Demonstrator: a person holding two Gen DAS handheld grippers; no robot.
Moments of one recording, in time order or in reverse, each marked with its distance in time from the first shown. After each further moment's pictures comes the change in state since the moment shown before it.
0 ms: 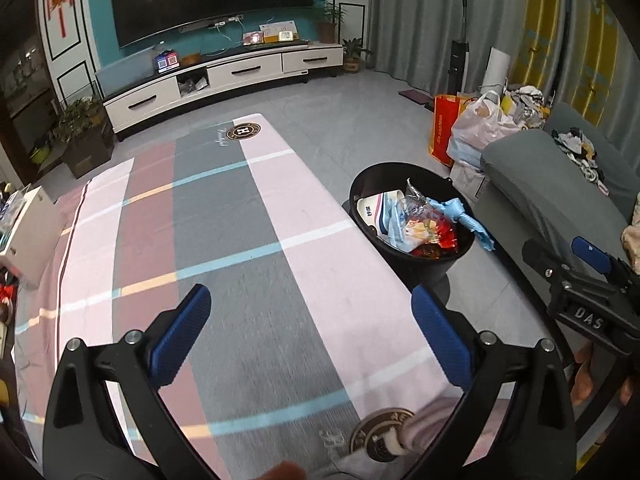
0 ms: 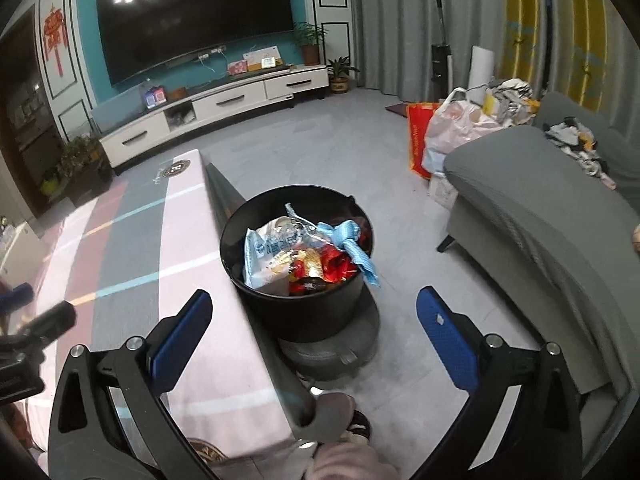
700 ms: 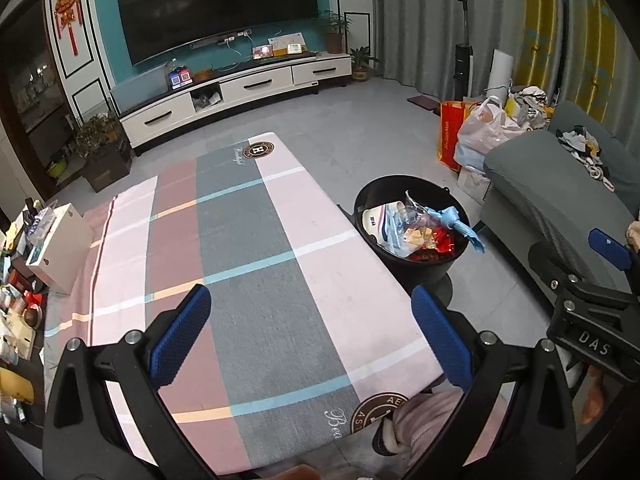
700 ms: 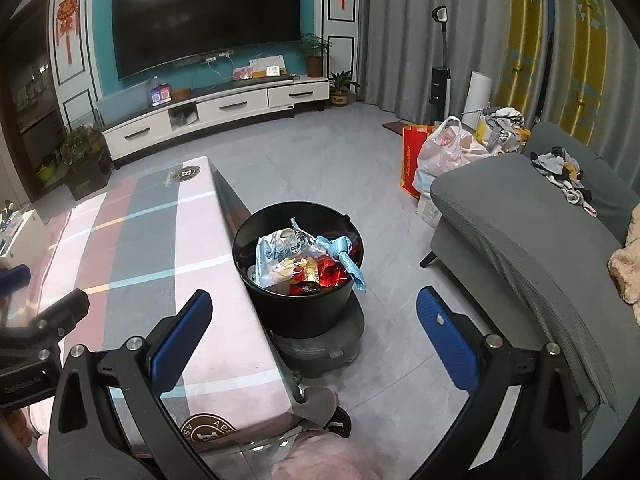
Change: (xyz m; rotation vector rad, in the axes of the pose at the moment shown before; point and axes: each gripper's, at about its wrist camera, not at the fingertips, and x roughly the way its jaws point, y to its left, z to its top) left arm -0.049 -0.014 0.010 0.036 -0.027 0.079; right arm -0.055 0.017 0.009 -0.061 -0.027 -0.026
